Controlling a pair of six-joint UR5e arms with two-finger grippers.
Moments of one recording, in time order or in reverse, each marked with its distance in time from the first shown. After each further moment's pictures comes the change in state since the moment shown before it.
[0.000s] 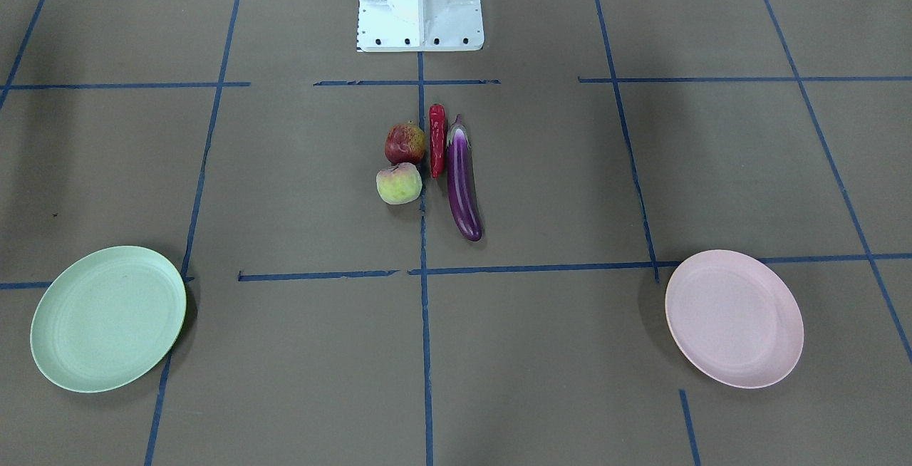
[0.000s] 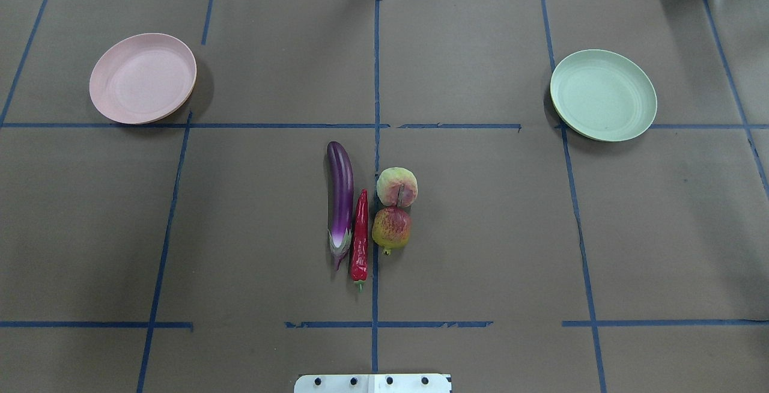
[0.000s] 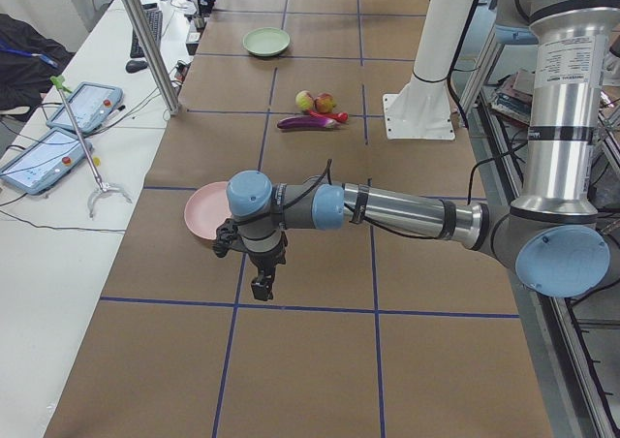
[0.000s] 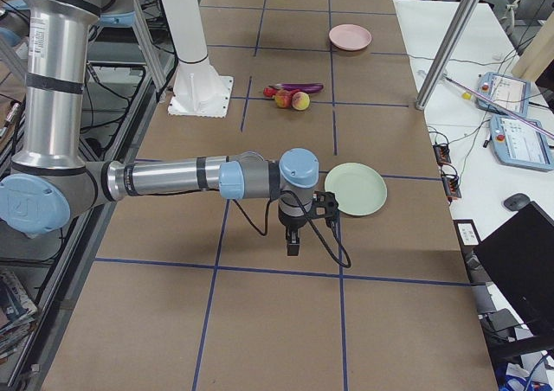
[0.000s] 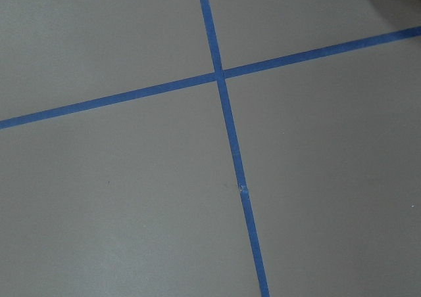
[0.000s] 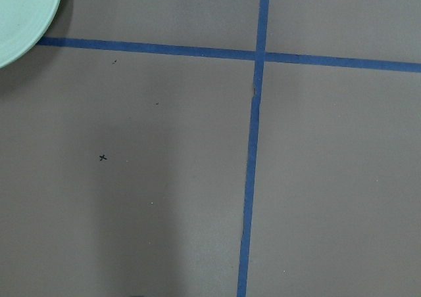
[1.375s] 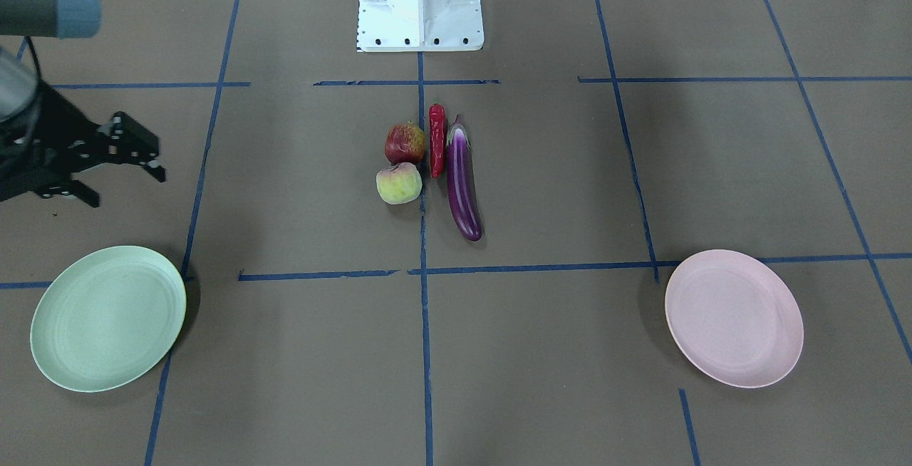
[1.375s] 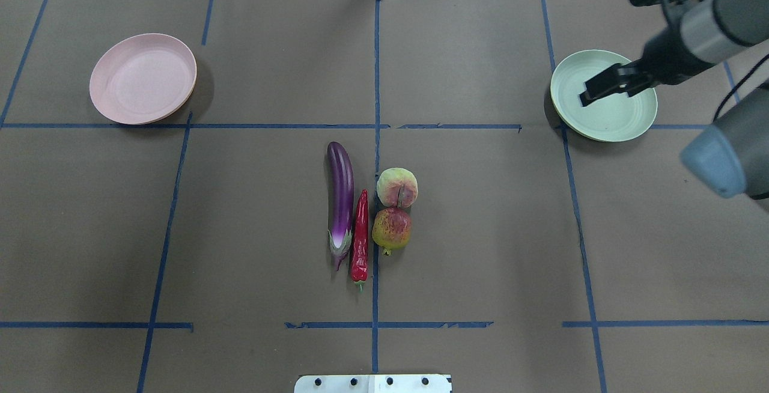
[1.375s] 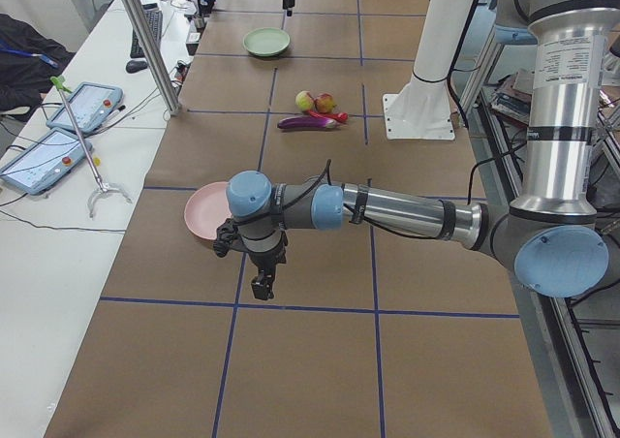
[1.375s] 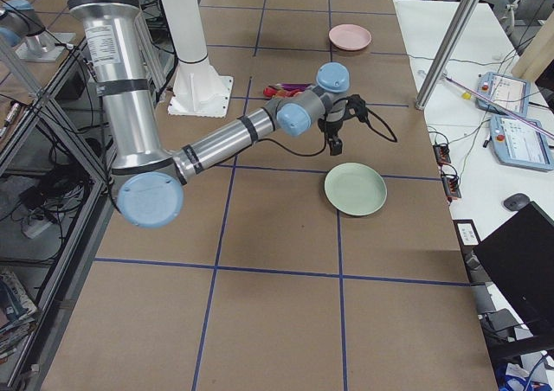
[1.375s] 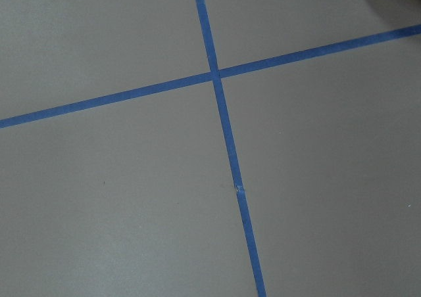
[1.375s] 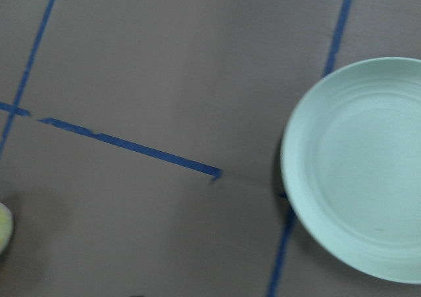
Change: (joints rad) left arm 0.006 -0.001 0.001 0.000 -0.005 -0.001; right arm -0.501 0.476 0.026 0.222 -0.087 0.637
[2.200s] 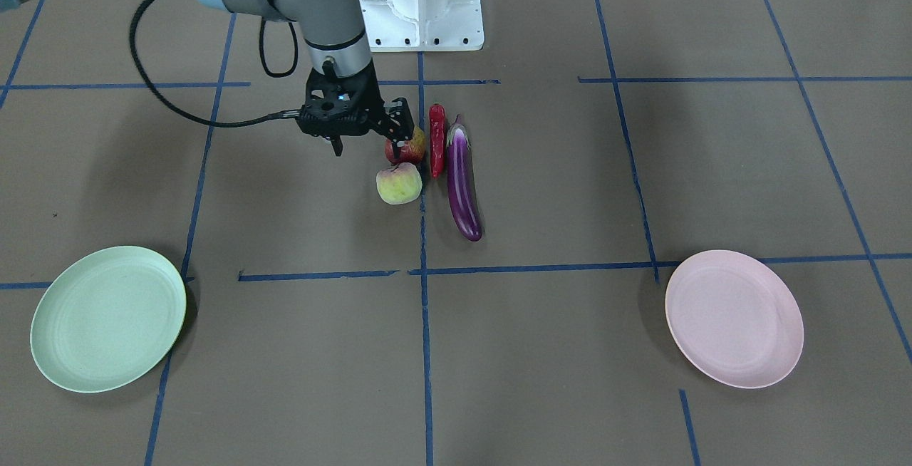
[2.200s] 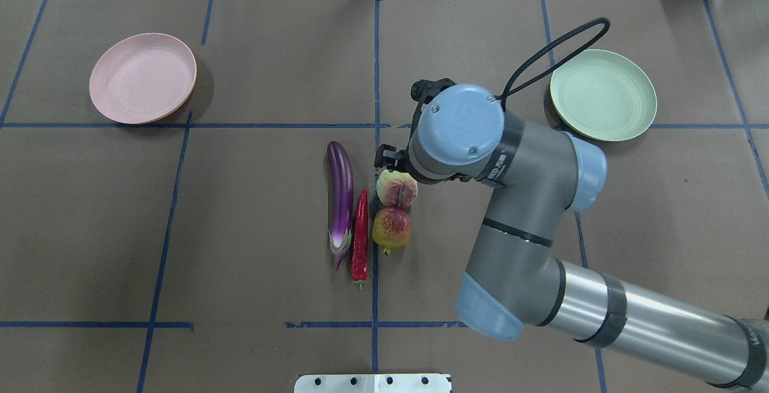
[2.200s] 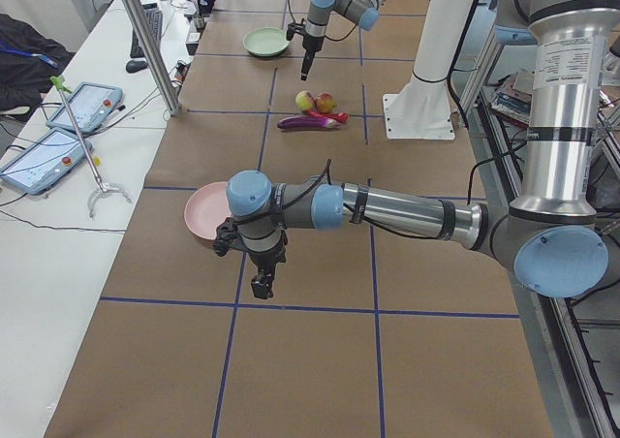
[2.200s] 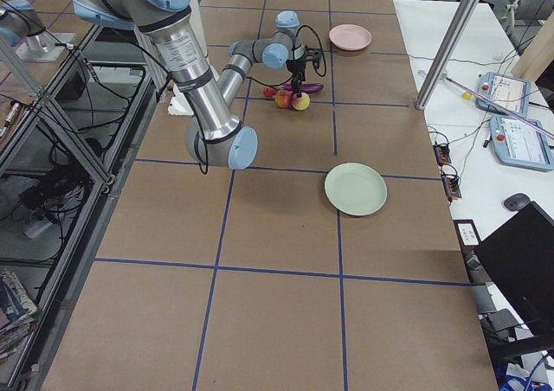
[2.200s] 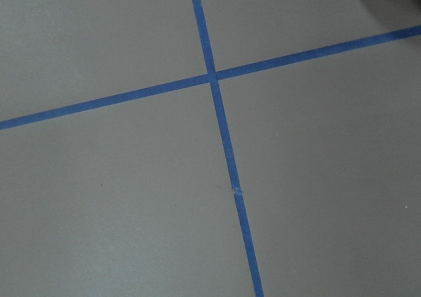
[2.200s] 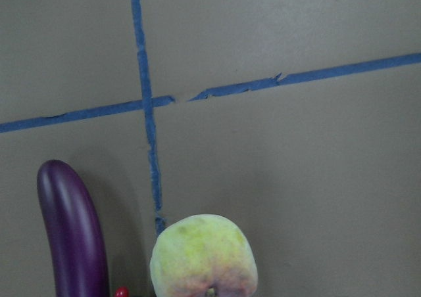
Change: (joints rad) left arm 0.000 -0.001 -0.001 -0.002 -0.004 0.000; right arm -0.503 0.370 -0.108 -0.225 -0.539 0.720
